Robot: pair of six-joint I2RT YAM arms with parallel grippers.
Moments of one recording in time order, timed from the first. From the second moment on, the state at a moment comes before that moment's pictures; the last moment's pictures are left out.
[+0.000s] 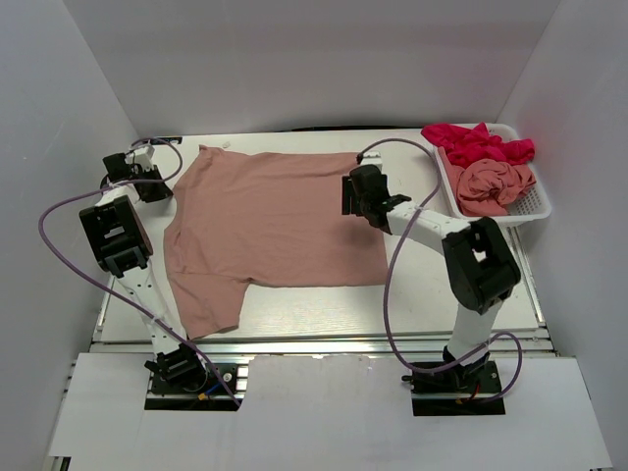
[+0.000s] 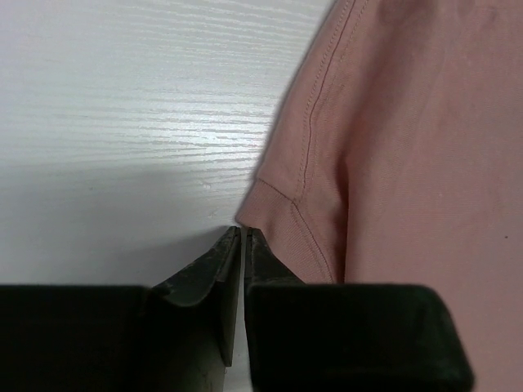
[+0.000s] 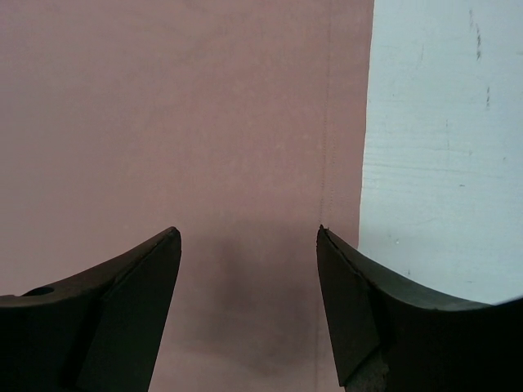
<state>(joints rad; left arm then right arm) 0.41 2.31 1.71 -0.21 0.50 0.13 0.57 1.82 1.22 -0.07 0.33 0.29</state>
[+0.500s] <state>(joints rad) 0.41 2.31 1.71 -0.18 0.51 0.12 0.44 2.16 1.58 -0.15 0.35 0.31</state>
